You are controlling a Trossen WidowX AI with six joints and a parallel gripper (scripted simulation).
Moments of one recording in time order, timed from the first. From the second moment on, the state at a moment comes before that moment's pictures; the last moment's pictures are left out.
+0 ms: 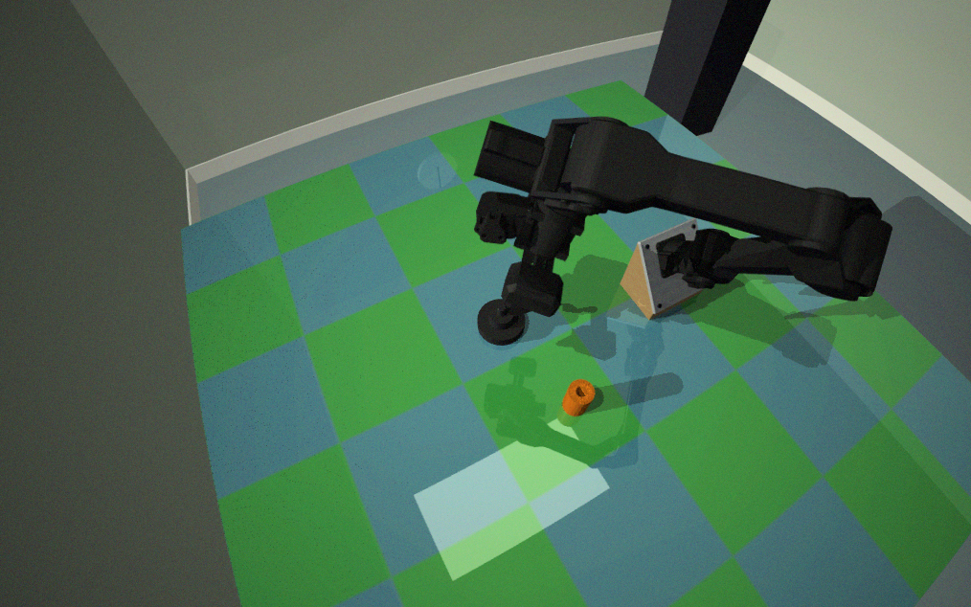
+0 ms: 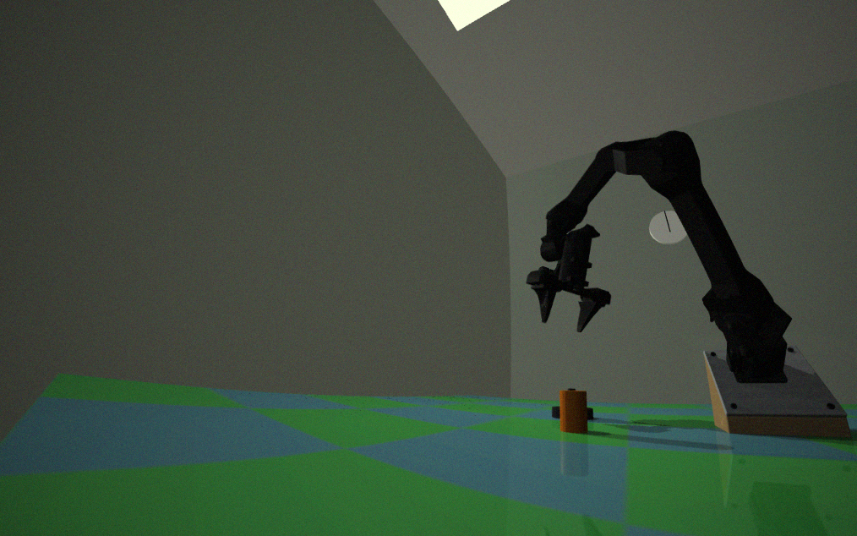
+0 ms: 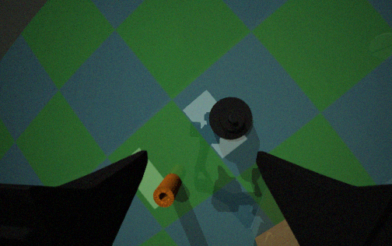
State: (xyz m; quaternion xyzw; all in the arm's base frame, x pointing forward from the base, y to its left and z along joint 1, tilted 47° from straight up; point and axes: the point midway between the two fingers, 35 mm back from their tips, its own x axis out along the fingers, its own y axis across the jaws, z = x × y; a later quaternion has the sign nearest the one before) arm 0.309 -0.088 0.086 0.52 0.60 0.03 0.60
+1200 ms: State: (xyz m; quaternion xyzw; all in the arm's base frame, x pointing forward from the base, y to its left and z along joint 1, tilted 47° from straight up) arm 0.272 0.093 0.099 0.27 0.65 0.29 0.65
